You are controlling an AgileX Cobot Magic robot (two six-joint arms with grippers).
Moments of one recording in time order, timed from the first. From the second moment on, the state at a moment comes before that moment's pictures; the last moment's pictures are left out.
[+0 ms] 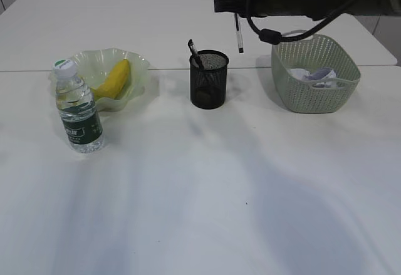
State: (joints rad) left arm -0.41 1.08 -0.76 -1.85 -0.44 1.93; right arm 0.34 1.98 -1.59 0.02 0.05 -0.07
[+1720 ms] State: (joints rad) left arm -0.41 1.09 -0.76 -1.85 -0.45 2.00; right arm 0.34 2.28 -1.72 -0.22 -0.27 0.14
